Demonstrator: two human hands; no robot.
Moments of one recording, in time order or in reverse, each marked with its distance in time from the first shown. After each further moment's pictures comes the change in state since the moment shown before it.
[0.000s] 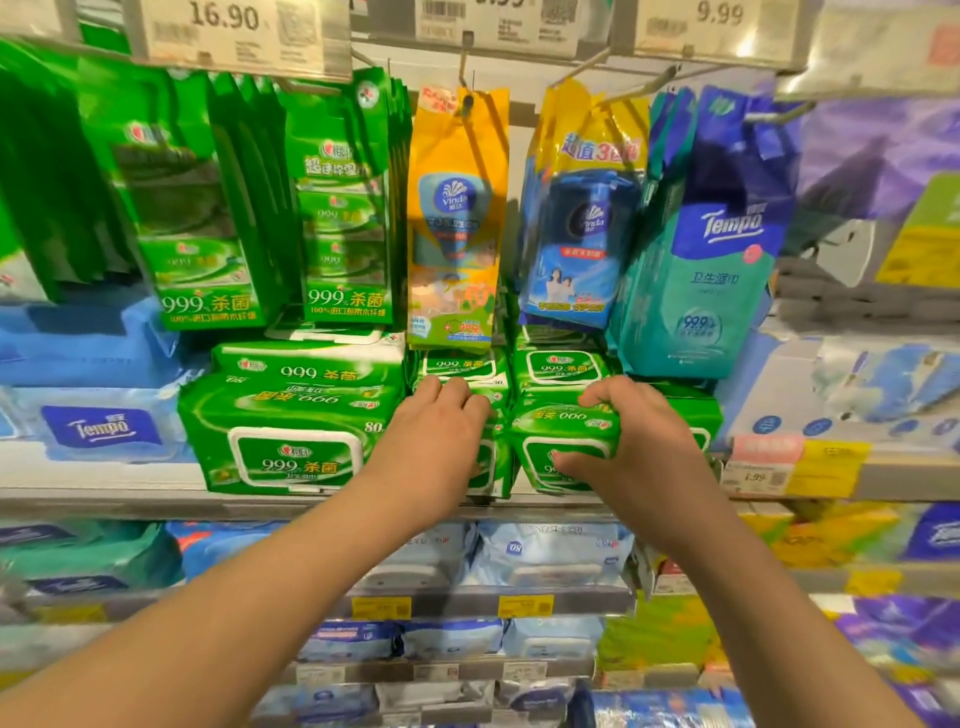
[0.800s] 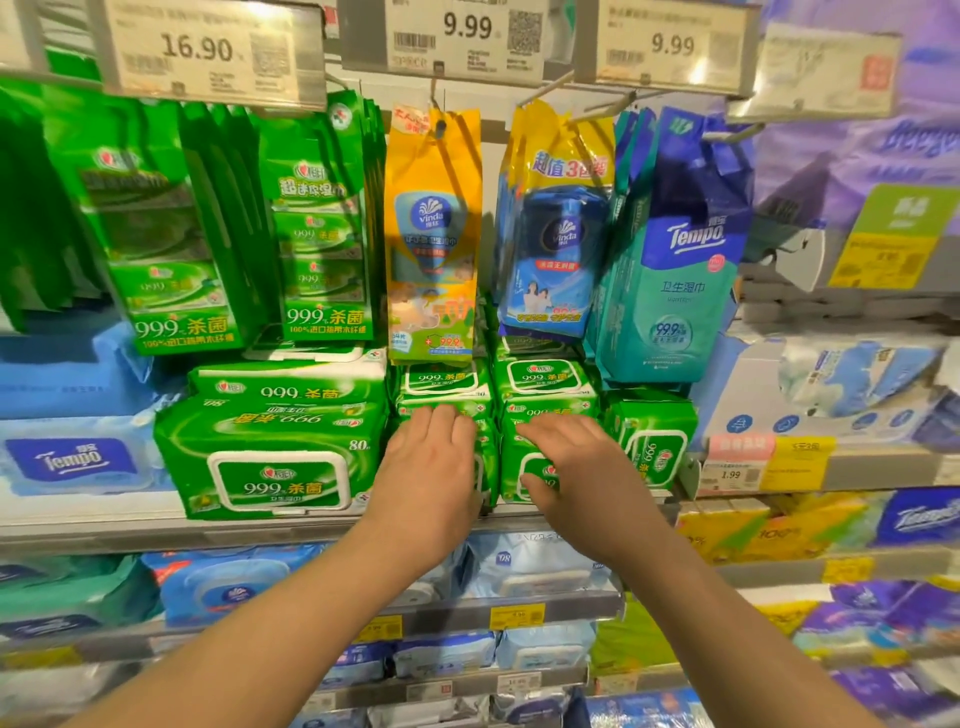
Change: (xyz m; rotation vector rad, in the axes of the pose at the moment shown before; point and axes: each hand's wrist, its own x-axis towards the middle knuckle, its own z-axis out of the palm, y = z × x) left_hand -0.011 0.010 0.026 -0.084 0.149 -0.037; right_hand 0.011 0.029 0.051 -0.303 0.021 -0.335
